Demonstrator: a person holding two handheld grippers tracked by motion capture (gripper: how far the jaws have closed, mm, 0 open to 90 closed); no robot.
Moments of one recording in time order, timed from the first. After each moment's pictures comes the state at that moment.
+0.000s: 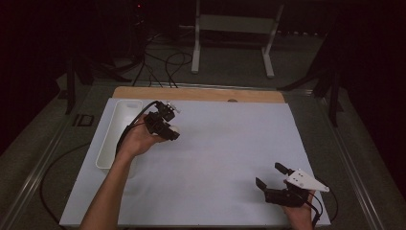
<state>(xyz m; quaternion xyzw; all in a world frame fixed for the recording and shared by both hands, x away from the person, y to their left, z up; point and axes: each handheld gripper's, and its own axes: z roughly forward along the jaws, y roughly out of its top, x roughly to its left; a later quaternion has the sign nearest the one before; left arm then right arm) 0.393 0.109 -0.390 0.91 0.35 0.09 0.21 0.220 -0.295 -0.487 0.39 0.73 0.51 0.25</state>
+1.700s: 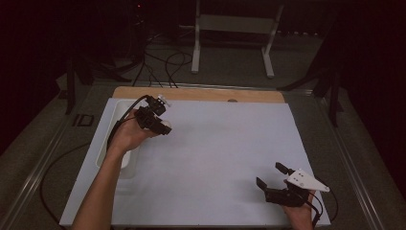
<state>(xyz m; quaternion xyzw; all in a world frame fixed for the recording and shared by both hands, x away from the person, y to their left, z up) 0.399 0.131 -0.376 0.90 0.37 0.10 0.21 0.221 -0.296 -0.487 0.39 0.73 0.51 0.25</state>
